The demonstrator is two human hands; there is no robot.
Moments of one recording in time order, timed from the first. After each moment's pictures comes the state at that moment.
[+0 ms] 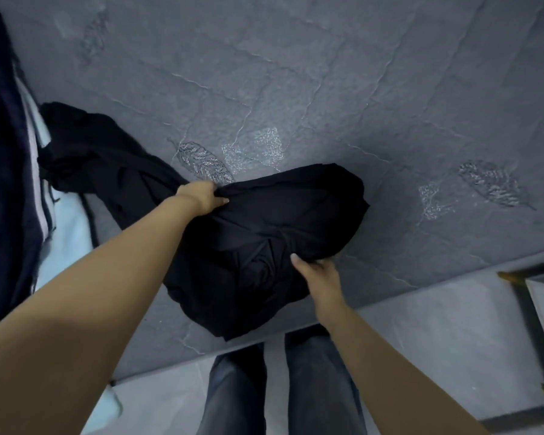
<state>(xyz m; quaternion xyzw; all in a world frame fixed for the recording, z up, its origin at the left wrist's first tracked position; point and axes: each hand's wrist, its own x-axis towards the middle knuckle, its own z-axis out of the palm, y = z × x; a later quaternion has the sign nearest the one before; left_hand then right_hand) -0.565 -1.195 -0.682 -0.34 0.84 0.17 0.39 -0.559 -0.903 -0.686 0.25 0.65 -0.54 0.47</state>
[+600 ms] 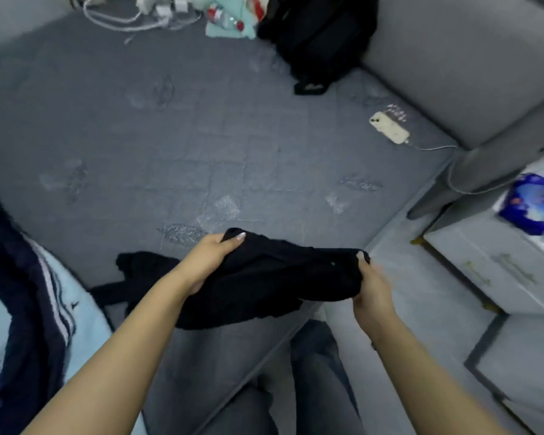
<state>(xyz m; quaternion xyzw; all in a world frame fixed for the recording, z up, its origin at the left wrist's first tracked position) -0.502 -1.123 -0.459 -0.23 0.66 0.66 0.27 -0.500 -0.839 -0.473 0.36 0.55 -0.74 0.13</state>
